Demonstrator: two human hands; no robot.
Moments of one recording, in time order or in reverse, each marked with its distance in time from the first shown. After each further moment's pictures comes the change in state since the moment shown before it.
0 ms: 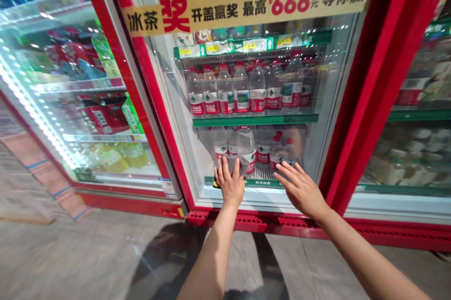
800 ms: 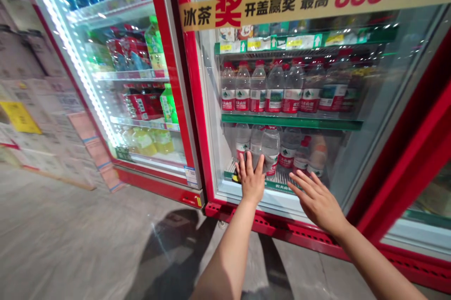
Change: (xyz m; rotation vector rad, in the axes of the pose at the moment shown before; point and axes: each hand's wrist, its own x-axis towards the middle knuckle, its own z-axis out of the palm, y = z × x) left_hand 0.007 -0.008 -0.010 -0.055 -0.064 -0.086; right_hand 0.012 -0.029 0.018 0.040 -0.020 -0.096
